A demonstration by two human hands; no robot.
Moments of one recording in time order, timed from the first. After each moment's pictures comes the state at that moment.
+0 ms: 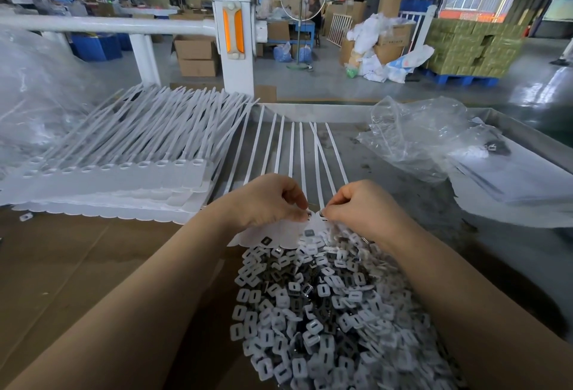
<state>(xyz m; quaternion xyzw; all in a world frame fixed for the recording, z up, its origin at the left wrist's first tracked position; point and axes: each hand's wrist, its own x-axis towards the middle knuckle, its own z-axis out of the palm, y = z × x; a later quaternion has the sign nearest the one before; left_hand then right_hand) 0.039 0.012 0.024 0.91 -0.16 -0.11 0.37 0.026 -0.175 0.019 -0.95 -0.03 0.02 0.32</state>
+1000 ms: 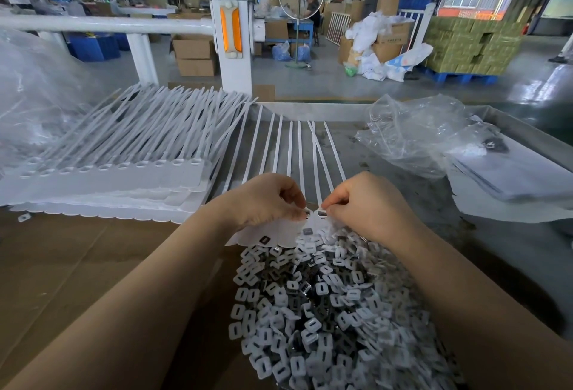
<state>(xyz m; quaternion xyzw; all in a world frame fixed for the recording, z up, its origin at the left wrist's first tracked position) 0.037 0.012 0.026 0.90 -0.16 -0.12 0.38 0.018 -0.177 0.031 -0.97 -0.10 -0.03 0.21</state>
